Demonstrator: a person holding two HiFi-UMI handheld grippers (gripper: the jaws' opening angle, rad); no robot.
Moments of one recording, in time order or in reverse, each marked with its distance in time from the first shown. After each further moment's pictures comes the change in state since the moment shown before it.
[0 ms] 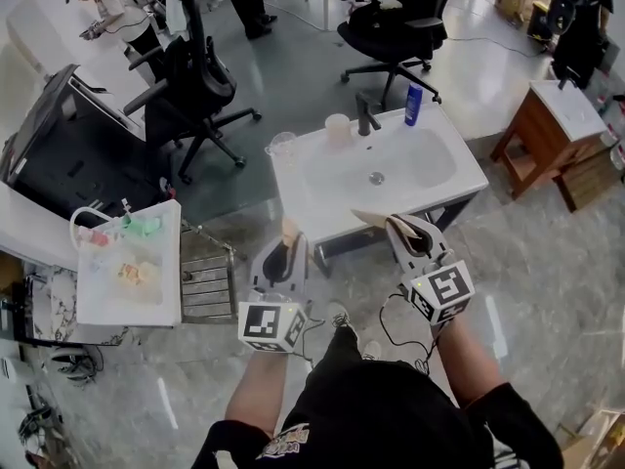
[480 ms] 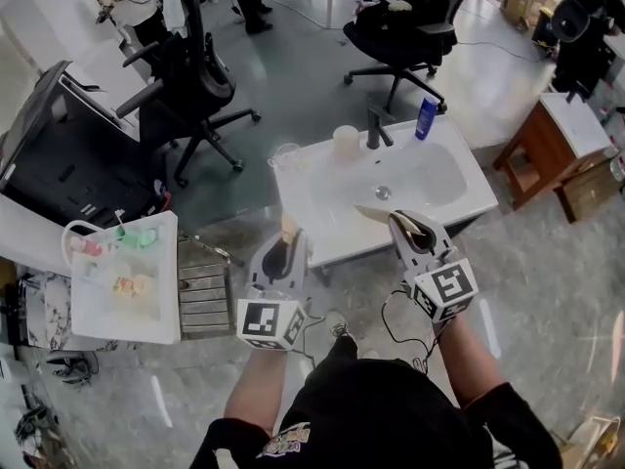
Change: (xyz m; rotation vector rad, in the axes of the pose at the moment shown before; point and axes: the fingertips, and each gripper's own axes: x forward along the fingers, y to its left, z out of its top) left arm 0.064 0.062 -0.003 -0.028 -0.011 0.001; right arm 0.084 -0.031 0.007 -0.021 0.021 -0.009
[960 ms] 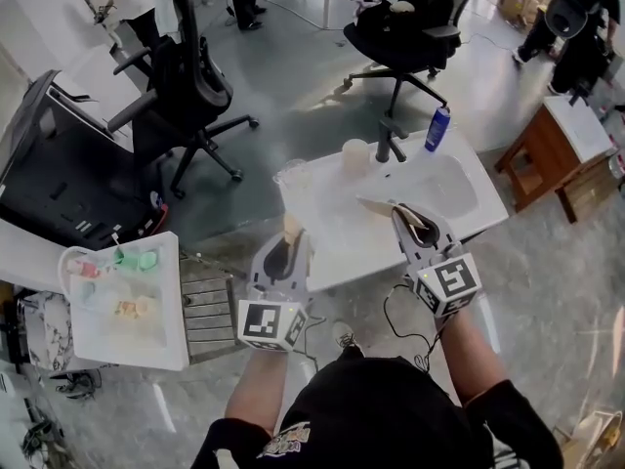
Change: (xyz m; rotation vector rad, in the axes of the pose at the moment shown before) left arm 0.054 0.059 -0.005 -0.011 -0.010 -0.047; right arm 0.081 -0.023 0.004 -0.012 0.004 -0.047
